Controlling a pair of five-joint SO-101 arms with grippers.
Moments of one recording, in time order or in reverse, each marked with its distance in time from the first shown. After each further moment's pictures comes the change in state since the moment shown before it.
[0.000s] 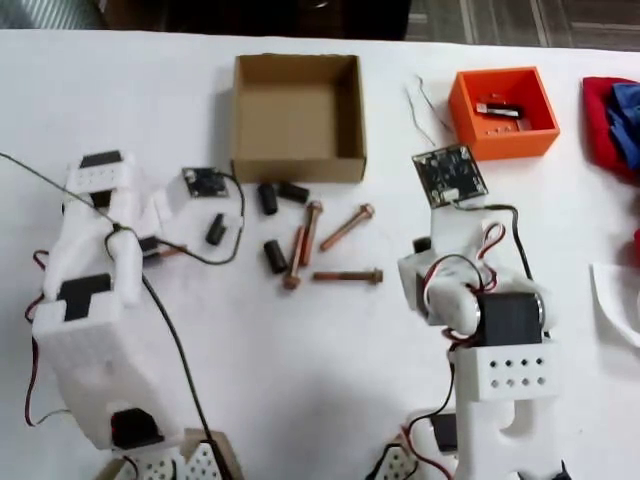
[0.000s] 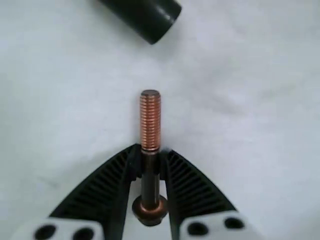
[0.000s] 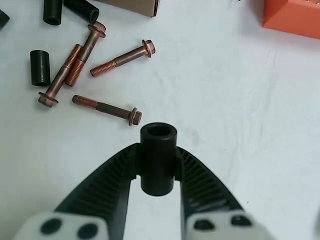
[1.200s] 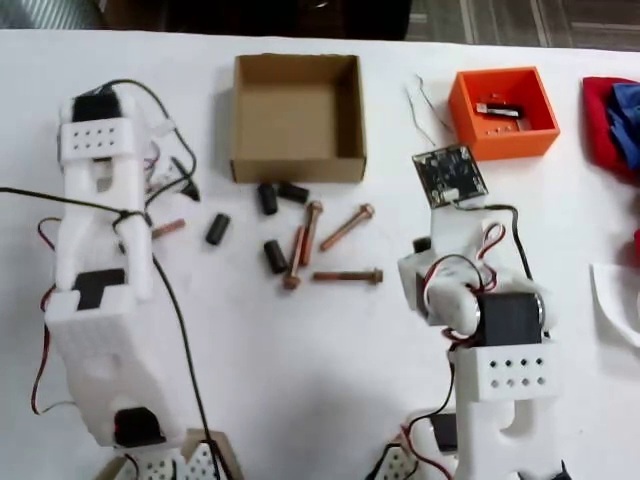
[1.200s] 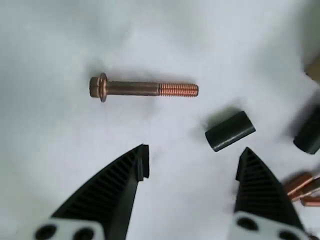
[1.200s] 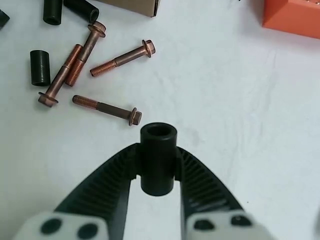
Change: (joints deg) left arm 4.5 2.5 -29.6 25.3 110.9; right arm 0.0 0.0 0.0 0.0 0.0
